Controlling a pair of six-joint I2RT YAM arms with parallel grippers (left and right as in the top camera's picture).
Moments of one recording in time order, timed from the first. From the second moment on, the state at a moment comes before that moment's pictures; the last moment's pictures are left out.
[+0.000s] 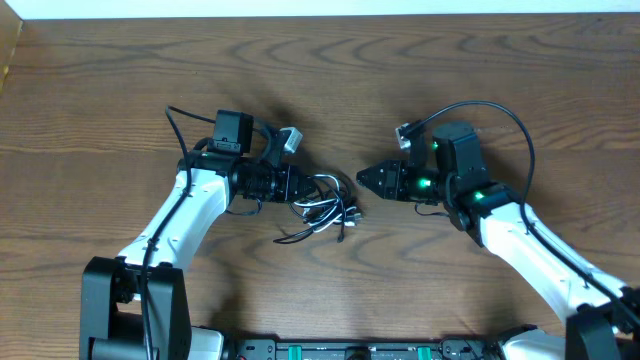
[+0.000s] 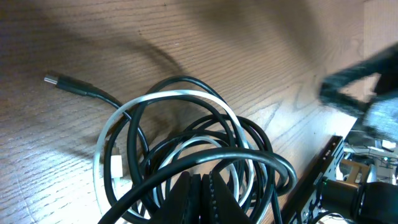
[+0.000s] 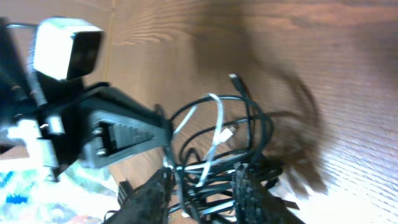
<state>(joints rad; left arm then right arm) -0.16 1.58 0.96 -0.61 0.76 -0.07 0.38 1.44 0.77 -0.04 -0.70 0.68</state>
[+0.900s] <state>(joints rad) -0.17 1.58 0.96 -0.61 0.79 -0.12 0.63 1.45 0.77 -0.05 -0.41 0.64</state>
